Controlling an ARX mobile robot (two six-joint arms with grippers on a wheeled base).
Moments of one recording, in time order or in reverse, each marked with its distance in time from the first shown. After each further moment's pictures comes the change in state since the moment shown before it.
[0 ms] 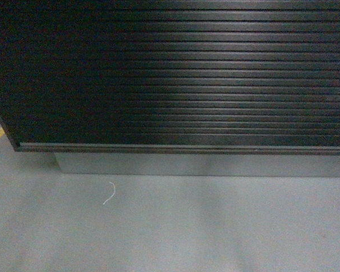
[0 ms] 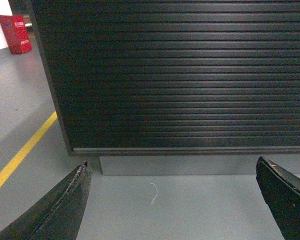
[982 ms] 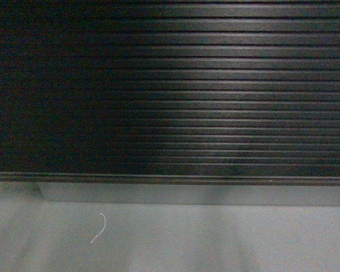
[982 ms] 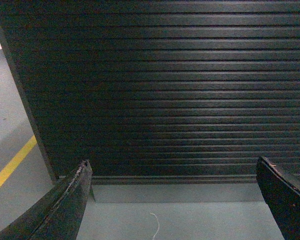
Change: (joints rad) left arm 0.000 0.000 0.000 0.000 0.000 0.000; right arm 0.000 0.000 0.000 0.000 0.000 0.000
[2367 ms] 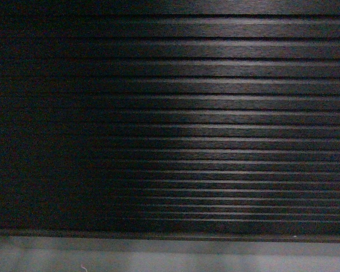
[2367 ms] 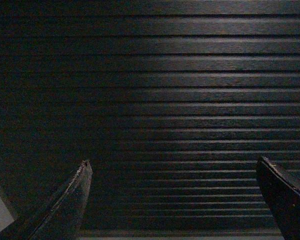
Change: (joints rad) left arm 0.000 0.000 0.000 0.000 0.000 0.000; right arm 0.000 0.000 0.000 0.000 0.000 0.000
